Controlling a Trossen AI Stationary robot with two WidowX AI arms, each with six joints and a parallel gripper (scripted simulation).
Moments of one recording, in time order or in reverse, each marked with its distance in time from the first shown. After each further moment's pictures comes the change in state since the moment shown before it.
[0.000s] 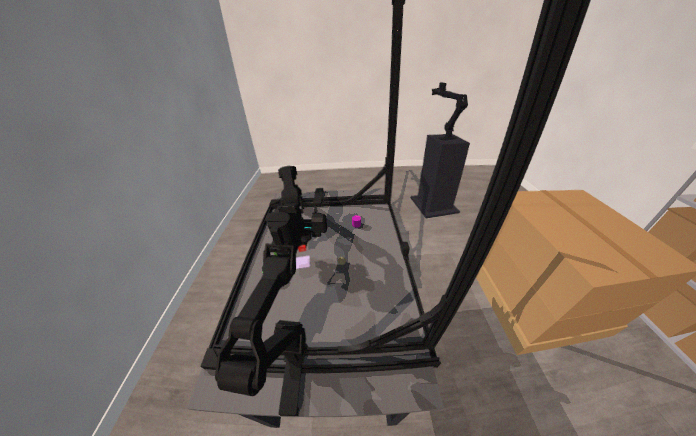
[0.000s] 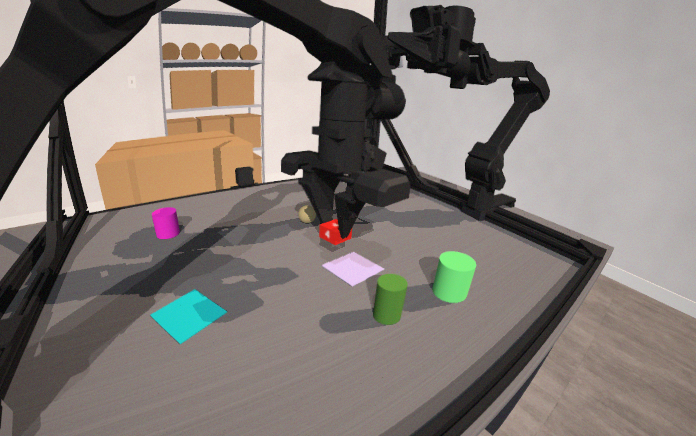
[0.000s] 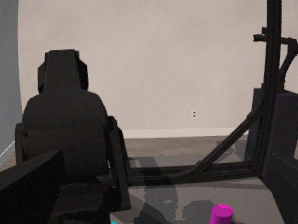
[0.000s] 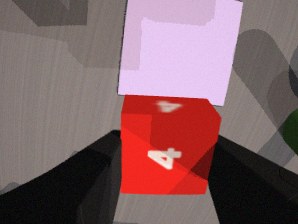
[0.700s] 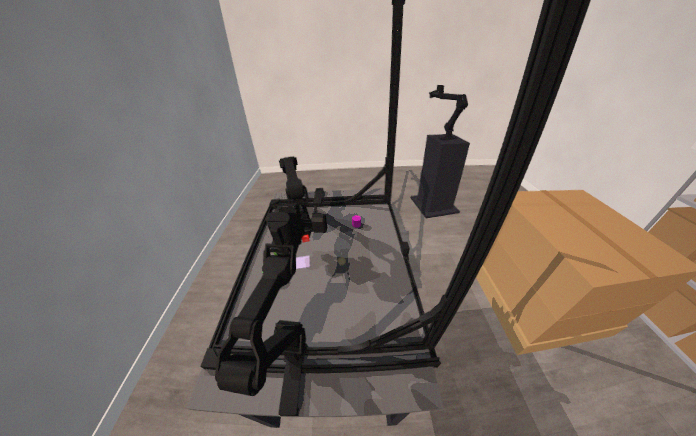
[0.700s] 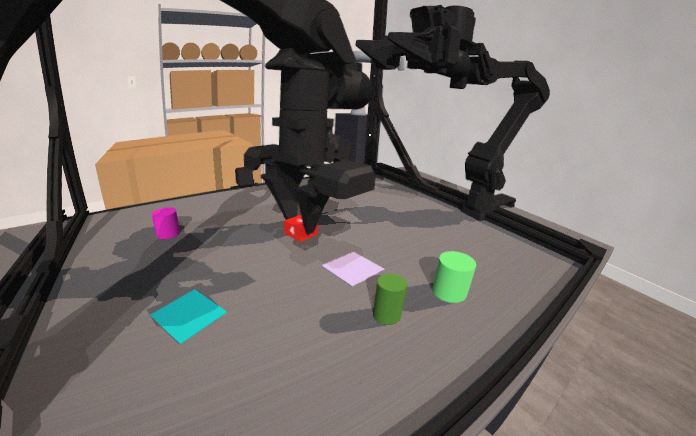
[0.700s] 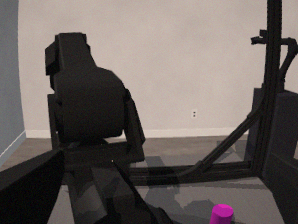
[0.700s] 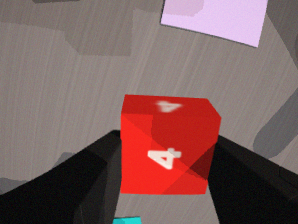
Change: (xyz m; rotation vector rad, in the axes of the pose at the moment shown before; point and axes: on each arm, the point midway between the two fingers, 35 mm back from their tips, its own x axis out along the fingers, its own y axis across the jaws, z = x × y) left arm 0.000 0.000 0.000 0.000 0.001 0.001; right arm -0.011 0.022 -0.045 -0.061 -0.001 0.001
